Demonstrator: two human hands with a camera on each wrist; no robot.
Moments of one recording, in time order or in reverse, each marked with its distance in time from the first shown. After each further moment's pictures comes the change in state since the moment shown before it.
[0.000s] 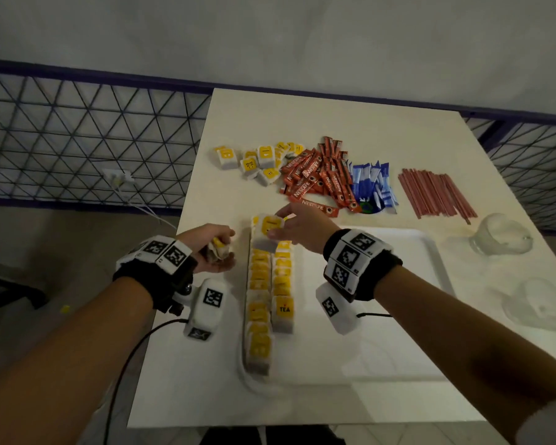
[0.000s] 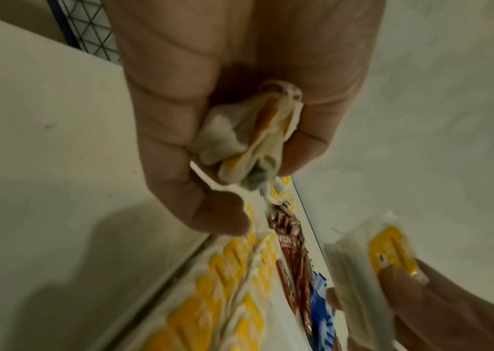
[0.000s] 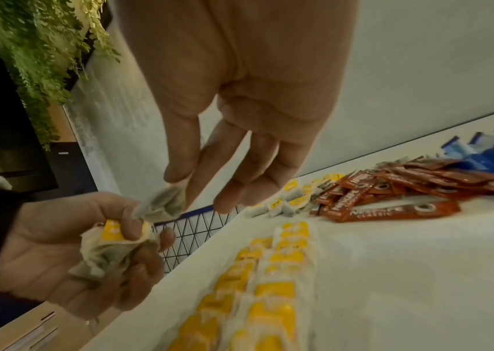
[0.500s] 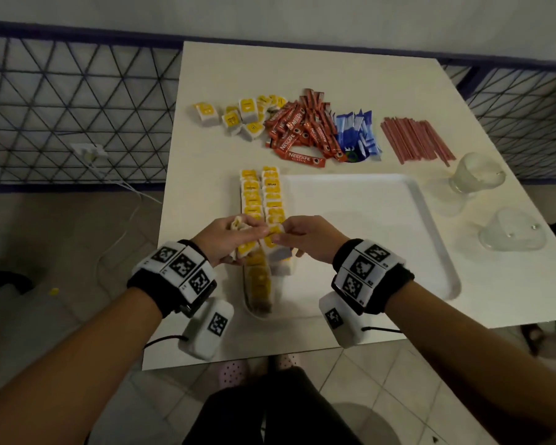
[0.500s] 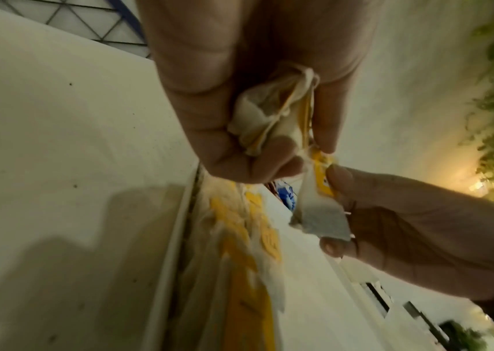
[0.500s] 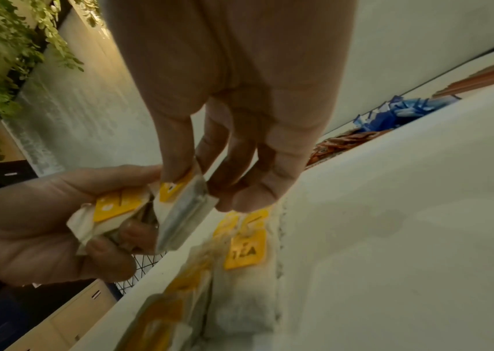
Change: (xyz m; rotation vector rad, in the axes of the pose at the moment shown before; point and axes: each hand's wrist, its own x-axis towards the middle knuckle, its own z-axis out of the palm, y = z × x) left_hand -0.039 -0.068 0.019 0.376 -0.172 0.278; right_hand -0.078 0.041 0.047 0.150 -0.029 0.072
